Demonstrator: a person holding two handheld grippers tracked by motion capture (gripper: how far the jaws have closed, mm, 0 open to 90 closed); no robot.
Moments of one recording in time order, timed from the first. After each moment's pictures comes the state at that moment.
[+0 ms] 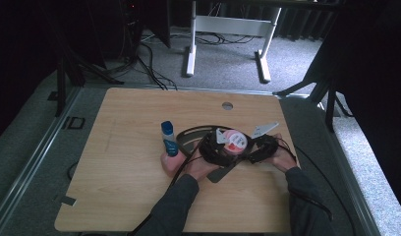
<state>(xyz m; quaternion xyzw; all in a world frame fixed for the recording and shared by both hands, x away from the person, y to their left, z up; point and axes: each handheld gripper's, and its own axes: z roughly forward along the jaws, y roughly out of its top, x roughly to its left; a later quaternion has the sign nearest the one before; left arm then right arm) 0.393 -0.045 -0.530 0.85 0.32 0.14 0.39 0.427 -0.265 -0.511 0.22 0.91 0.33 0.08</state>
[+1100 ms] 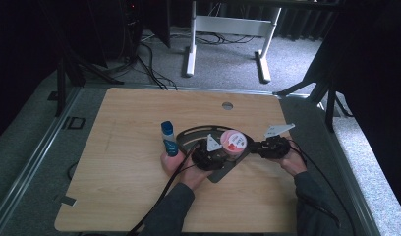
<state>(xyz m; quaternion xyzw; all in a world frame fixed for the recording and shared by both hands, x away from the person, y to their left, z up) 0.362 -0.023 -0.527 0.82 0.34 0.16 0.43 0.413 -0.296 -0.496 0.26 0.89 0.37 0.10</state>
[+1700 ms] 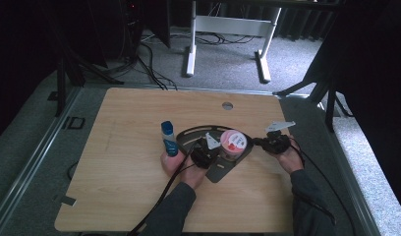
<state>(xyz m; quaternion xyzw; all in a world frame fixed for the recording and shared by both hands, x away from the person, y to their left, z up) 0.369 -0.024 -0.530 0.82 0.38 0.18 0.39 0.429 -0.301 -0.505 0.34 0.86 0.35 0.15</state>
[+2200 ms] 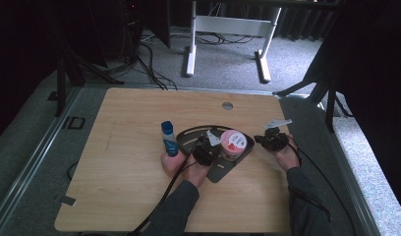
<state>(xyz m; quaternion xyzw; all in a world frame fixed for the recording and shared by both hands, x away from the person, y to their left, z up) 0.378 -0.030 -0.531 0.81 0.40 0.18 0.39 0.445 -0.299 -0.516 0.38 0.85 0.32 0.18</state>
